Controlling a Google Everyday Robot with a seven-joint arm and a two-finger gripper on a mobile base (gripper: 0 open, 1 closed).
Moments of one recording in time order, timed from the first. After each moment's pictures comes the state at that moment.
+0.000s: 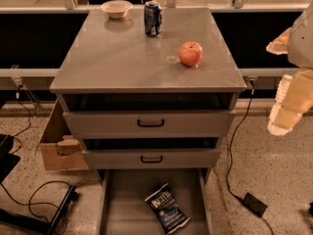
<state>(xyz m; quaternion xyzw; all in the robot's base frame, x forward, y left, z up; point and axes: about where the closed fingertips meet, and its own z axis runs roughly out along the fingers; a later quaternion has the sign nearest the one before) 0.438 -0.217 0.977 -0.60 0.78 -0.03 0.16</state>
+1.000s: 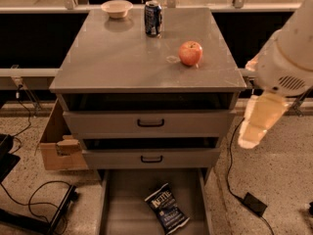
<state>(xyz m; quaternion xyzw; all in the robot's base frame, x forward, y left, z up) 0.448 -0.193 0.933 -0.60 0.79 -0.04 0.15</state>
